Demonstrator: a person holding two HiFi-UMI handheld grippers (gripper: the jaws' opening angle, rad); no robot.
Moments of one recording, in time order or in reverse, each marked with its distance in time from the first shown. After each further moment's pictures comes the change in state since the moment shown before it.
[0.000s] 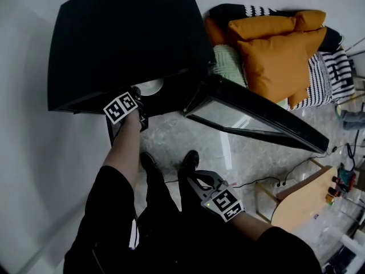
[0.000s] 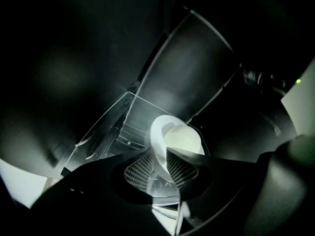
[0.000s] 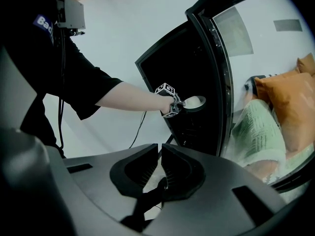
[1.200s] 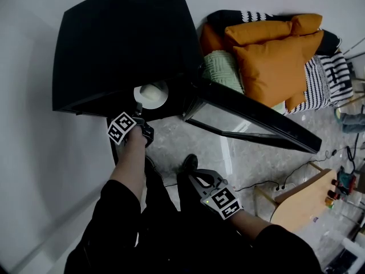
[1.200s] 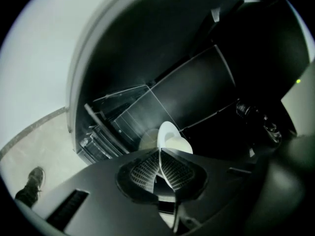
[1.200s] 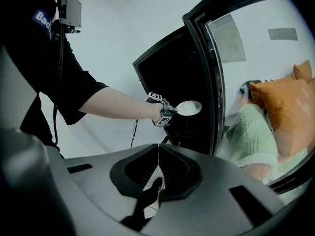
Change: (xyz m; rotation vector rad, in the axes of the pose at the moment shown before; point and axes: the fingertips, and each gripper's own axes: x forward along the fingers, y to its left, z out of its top) left arm -0.034 -0.010 -0.040 -0.343 -0.107 -0.144; right arm -0.014 -0.017 0.003 -0.024 -0.007 -0.045
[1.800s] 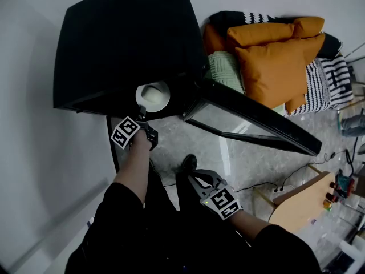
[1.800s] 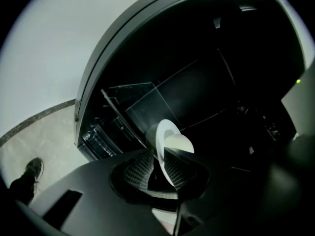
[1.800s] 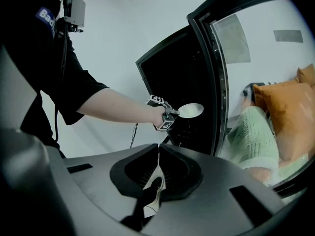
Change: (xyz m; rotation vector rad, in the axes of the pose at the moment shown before) left arm -0.008 0.009 -0.020 -0.055 -0.025 0.003; right arm 0.003 0.003 0.000 -0.032 0.005 0.016
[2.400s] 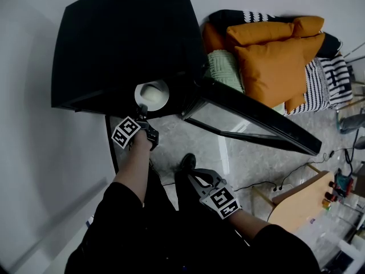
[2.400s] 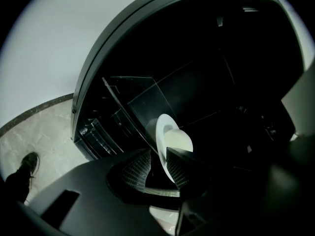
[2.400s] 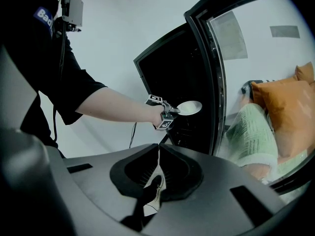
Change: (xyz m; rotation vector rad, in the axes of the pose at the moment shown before) left arm 0.004 -0.002 -0.012 -0.030 0.022 -0.039; right arm 0.001 -0.005 -0.007 0.015 0.015 -0.012
